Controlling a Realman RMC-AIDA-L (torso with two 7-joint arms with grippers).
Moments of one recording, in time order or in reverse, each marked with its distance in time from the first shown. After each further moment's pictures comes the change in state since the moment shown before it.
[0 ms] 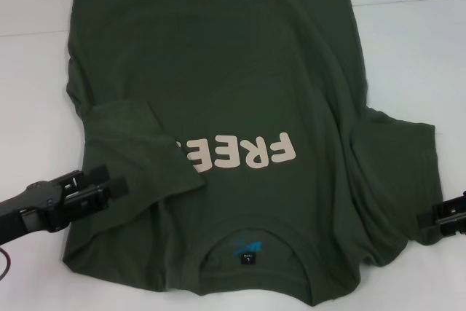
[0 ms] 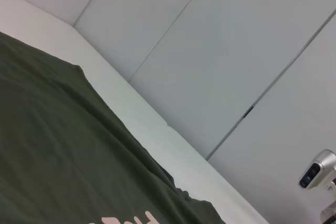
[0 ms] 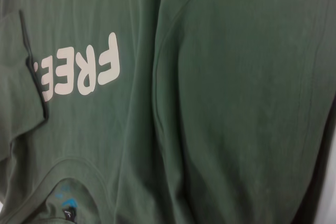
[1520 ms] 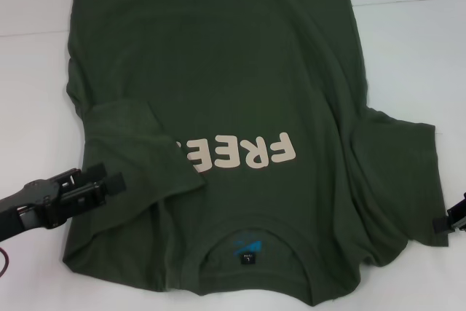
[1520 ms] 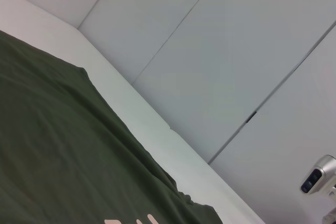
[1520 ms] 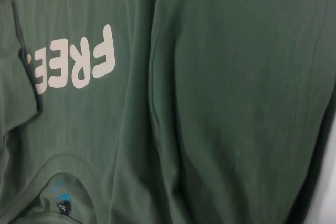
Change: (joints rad) left arm -0.001 0.001 -0.009 -0.002 -0.002 -0.003 -0.016; right arm 0.009 -0.008 -0.022 0.006 -0.008 -0.002 0.012
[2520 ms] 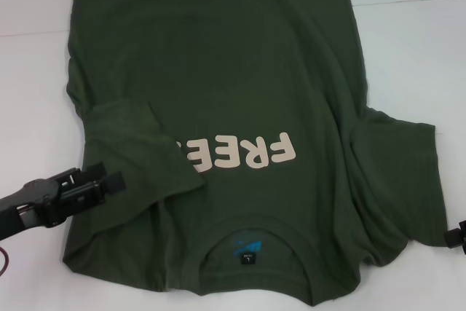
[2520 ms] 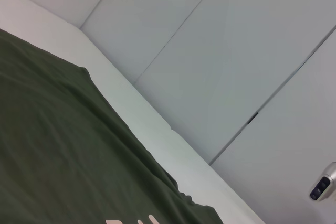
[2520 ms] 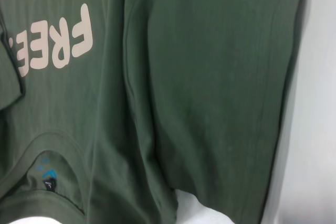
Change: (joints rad) left arm -0.001 0.000 -0.001 0.000 0.000 -0.003 -0.007; right arm -0.028 -0.032 0.004 -0.011 -0.030 -0.052 0.001
